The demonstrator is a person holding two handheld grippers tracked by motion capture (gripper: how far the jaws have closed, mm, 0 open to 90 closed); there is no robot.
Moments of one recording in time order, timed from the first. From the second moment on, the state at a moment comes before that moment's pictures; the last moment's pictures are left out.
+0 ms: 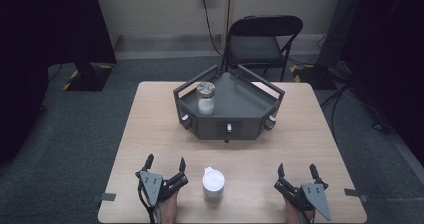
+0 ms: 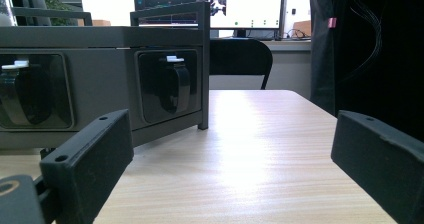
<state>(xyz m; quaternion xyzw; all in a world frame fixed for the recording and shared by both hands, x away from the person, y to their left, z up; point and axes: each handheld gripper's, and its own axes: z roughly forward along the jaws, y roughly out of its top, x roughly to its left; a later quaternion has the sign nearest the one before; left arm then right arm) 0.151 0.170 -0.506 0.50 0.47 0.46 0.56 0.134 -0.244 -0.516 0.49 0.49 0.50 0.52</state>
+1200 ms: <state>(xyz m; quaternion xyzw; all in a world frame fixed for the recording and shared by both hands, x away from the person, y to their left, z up) 0.154 0.165 -0.518 0.52 0.46 0.47 0.54 0.133 -0.243 -0.516 0.50 0.49 0.50 0.52</state>
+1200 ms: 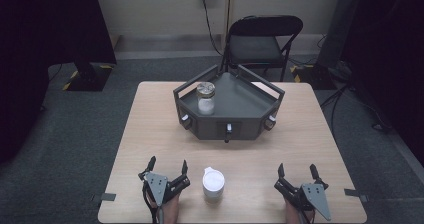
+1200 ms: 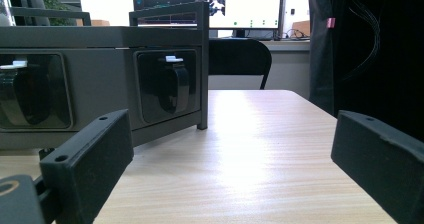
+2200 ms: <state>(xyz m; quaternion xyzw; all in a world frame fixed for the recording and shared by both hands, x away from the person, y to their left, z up) 0.154 0.165 -0.517 0.53 0.46 0.47 0.54 0.136 -0.241 -0.498 0.48 0.51 0.51 0.50</state>
